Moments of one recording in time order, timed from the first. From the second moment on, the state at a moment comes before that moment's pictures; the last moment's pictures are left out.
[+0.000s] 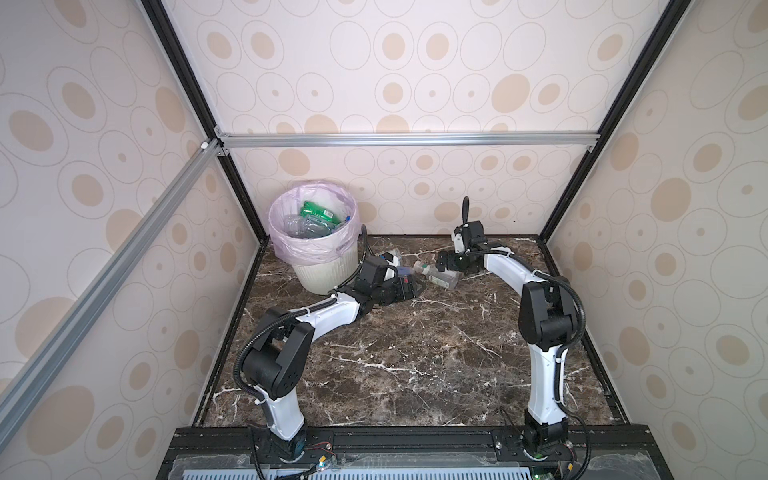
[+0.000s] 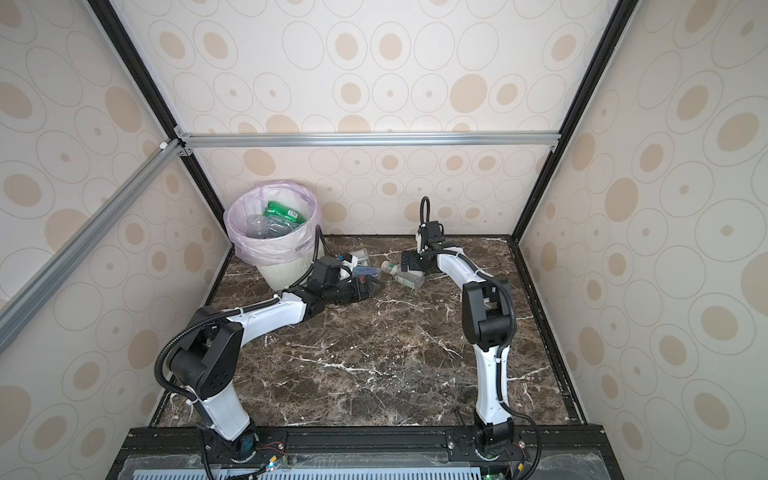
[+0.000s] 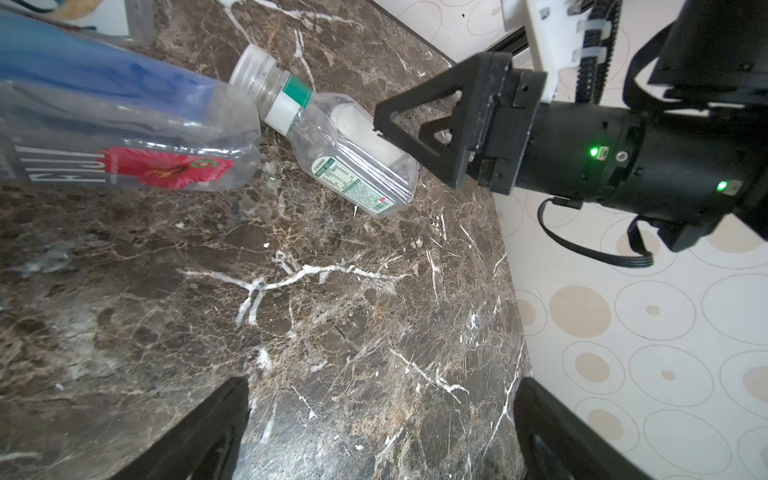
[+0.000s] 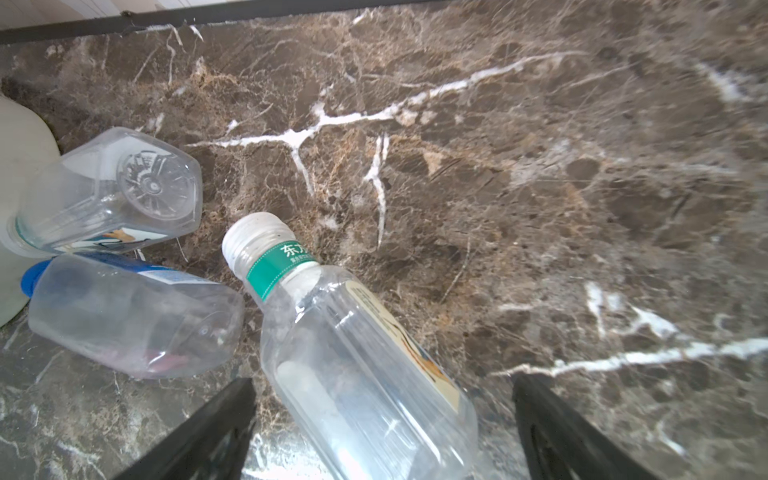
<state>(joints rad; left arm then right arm) -0.55 1.77 1.13 0.07 0.40 -0.74 0.24 2.17 1.79 -0.57 -0.15 0.22</state>
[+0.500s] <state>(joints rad) -0.55 1.77 1.13 0.08 0.42 -0.76 0.25 2.17 1.65 -0.58 -0.22 0.25</state>
